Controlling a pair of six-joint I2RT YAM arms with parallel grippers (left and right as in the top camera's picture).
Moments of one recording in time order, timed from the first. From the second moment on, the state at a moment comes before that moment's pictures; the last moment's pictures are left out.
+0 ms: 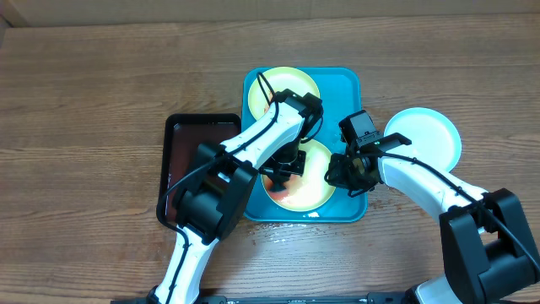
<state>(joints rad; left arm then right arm) -0.62 2.27 1.74 -1.31 0.00 -0.47 0.38 1.71 0.96 -0.65 -0.19 0.54</state>
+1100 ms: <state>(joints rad) -0.63 2.33 1.83 -1.27 0.41 -0.29 0.37 1.71 0.96 -0.66 -0.16 0.55</state>
